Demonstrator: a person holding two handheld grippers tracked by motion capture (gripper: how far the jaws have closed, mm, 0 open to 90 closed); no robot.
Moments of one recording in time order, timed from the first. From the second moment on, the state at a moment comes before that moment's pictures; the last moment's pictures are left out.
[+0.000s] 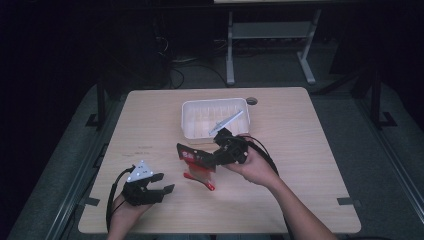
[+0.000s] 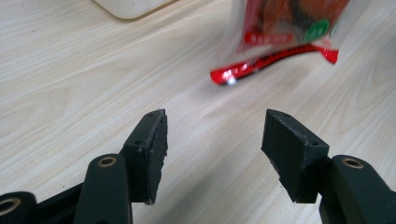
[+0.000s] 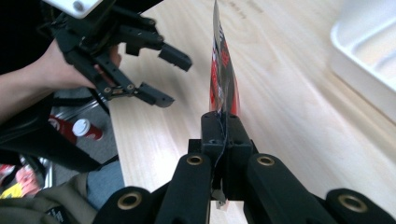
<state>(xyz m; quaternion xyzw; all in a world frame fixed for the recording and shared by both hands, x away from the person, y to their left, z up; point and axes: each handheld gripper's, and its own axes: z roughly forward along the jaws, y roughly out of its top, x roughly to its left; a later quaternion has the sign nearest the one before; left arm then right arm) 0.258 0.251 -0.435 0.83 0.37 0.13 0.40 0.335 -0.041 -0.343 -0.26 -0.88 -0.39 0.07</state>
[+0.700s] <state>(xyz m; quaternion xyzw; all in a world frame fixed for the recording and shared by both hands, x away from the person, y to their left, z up) 0.258 0.251 -0.436 0.83 0.37 0.13 0.39 0.354 -0.064 -0.304 -0.33 -0.85 -0.41 0.03</state>
